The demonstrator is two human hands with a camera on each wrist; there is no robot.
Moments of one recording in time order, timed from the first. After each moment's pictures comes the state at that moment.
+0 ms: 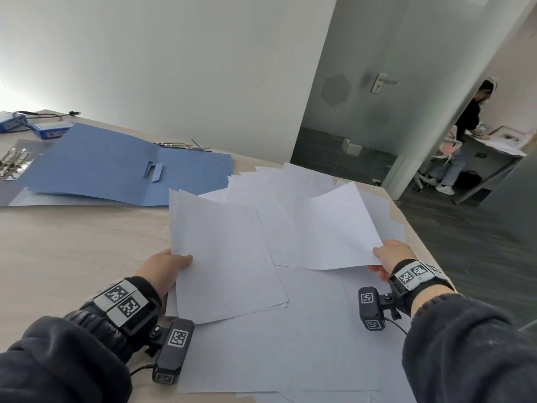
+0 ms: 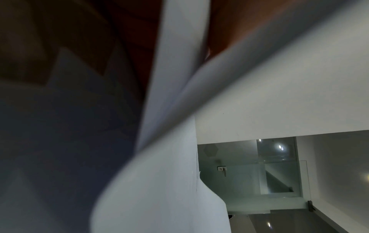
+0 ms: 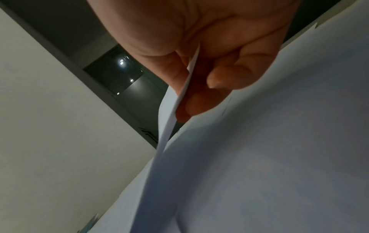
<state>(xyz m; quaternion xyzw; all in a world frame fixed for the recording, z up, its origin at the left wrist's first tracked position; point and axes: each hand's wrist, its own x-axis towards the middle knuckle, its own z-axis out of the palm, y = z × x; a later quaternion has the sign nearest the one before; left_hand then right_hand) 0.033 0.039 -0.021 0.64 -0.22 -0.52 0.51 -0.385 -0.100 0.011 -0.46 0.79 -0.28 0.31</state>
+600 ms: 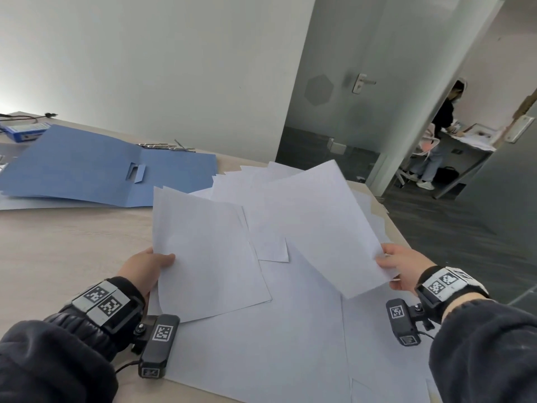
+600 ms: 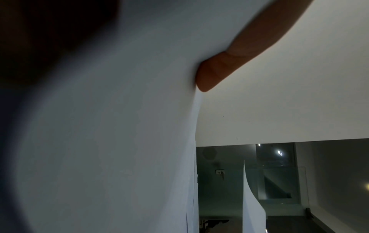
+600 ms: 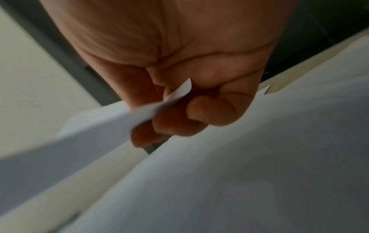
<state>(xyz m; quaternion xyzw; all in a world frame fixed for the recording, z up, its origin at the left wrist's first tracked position) 0.033 0.042 -0.019 0.66 -0.23 -0.51 0.50 -0.439 -0.046 0.034 -0.51 0.73 -0.22 0.40</state>
